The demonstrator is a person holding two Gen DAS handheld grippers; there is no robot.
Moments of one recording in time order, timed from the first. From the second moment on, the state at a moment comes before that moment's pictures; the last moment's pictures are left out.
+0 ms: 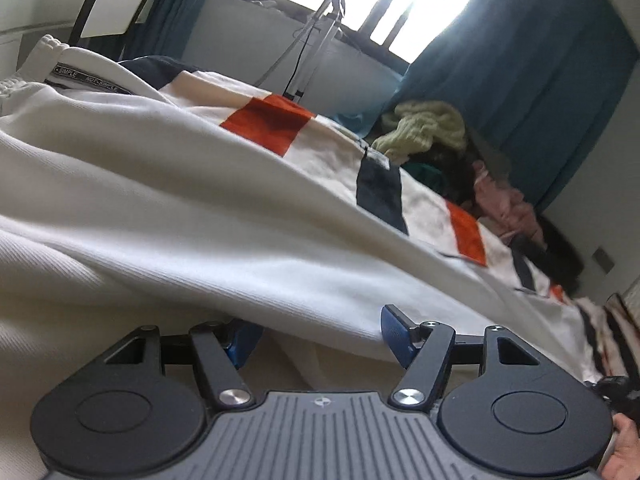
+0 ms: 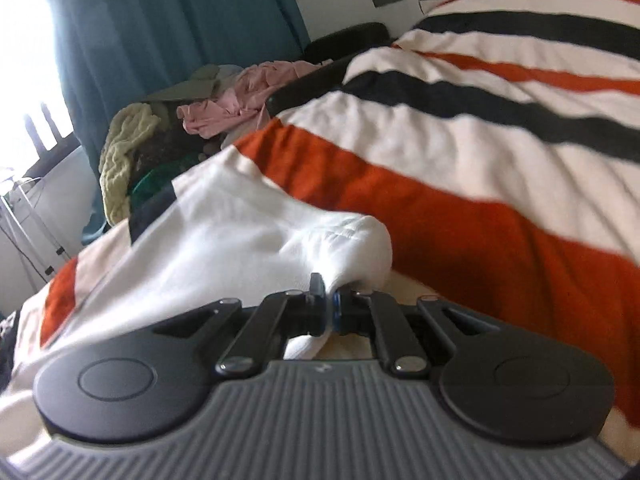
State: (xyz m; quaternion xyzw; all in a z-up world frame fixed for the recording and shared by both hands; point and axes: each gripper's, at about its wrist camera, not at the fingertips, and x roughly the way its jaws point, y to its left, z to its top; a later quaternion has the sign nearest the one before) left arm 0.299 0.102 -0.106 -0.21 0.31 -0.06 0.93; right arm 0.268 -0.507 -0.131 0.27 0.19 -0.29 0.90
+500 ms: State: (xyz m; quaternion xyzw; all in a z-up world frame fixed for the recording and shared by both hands) left arm 0.201 0.091 -0.065 -0.12 0.26 -0.05 0.96; right arm 0.200 -0.427 -0.064 0.22 0.19 -0.23 0.93
